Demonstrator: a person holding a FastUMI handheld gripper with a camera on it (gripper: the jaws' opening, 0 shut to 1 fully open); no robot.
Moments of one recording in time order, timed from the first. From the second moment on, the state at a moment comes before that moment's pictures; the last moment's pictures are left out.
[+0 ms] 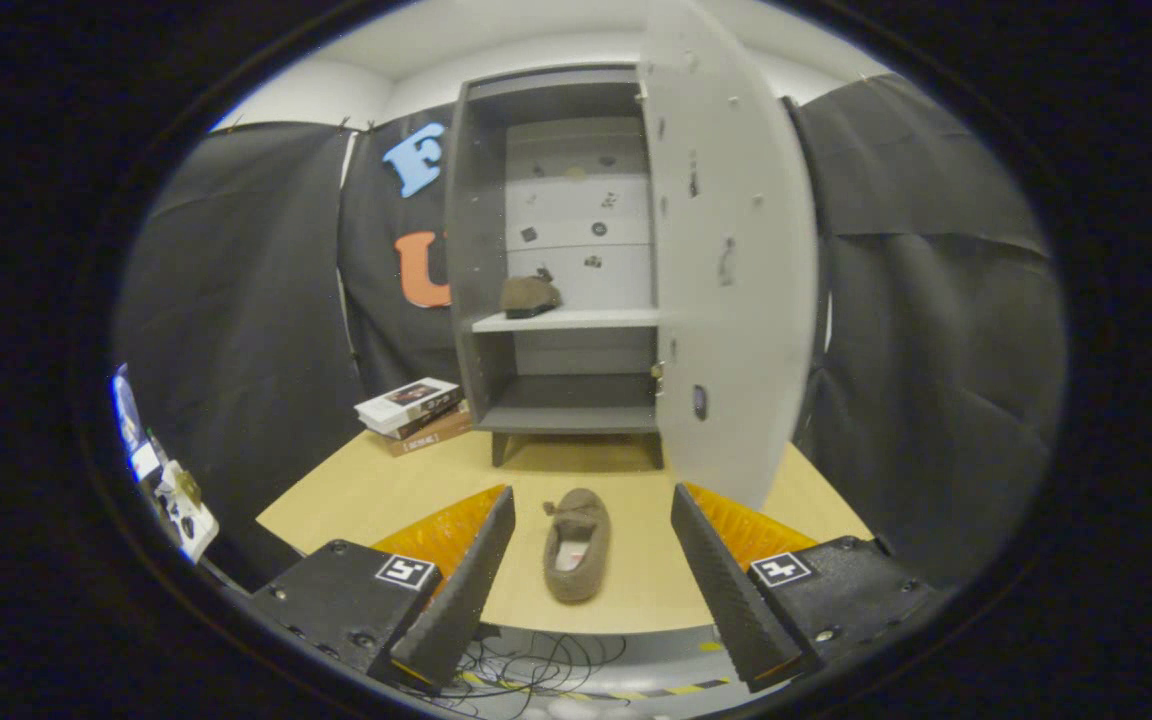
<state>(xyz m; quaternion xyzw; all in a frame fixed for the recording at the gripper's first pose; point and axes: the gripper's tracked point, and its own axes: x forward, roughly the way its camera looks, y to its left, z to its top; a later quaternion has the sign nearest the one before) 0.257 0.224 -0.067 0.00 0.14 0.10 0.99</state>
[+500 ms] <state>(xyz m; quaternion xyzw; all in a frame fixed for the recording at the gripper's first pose) 0.335 0.215 -0.153 0.05 0.28 0.07 0.96</state>
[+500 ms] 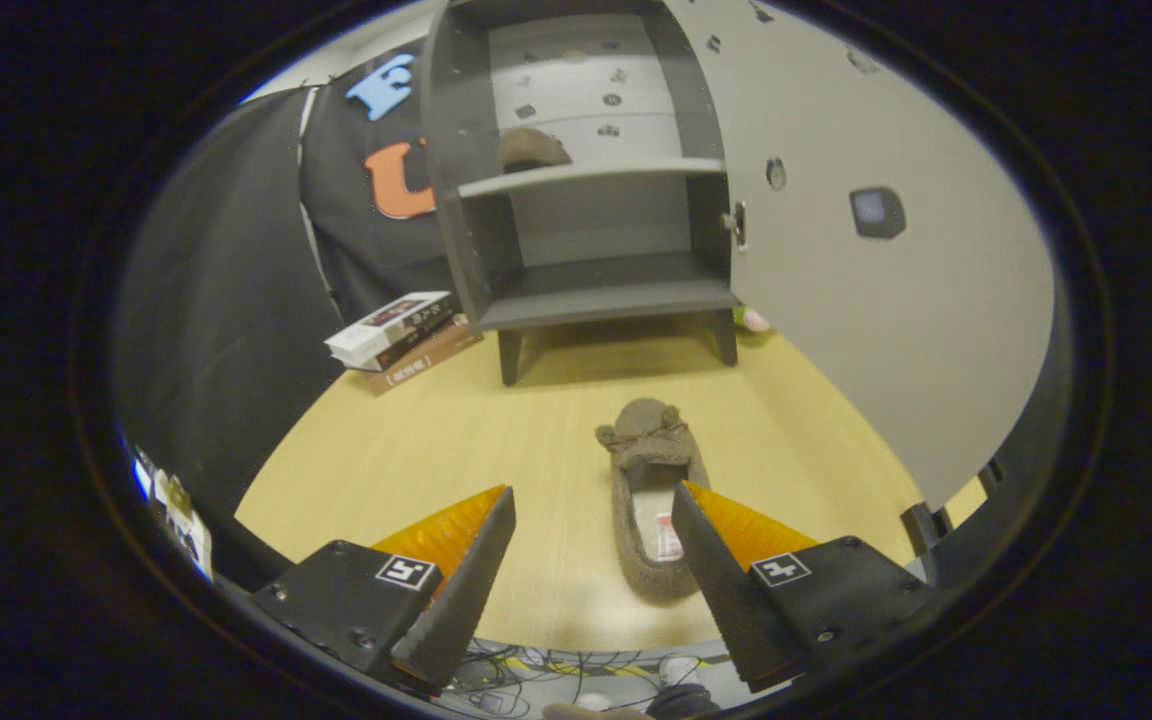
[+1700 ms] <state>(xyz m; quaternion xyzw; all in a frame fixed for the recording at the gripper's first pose) 0.435 0.226 -0.186 0.07 0.37 0.09 0.92</state>
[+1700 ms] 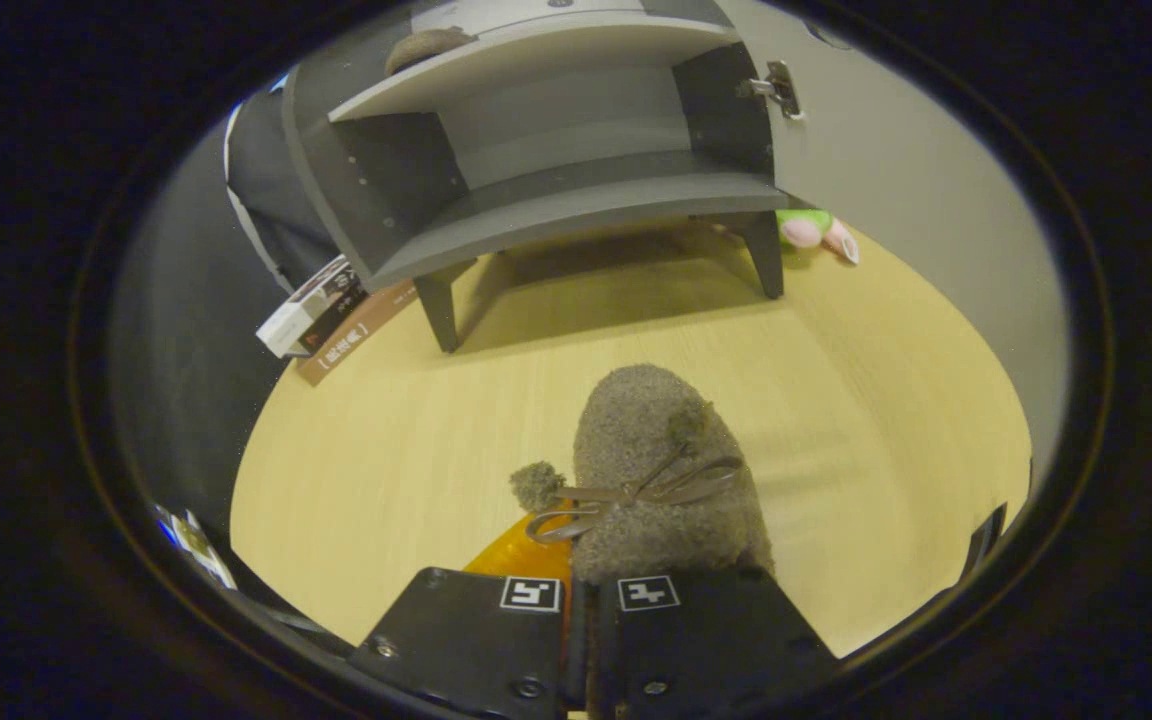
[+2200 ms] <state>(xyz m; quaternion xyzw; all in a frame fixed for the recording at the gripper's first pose) 0.431 0.244 0.018 0.01 0.20 0.11 0.97</state>
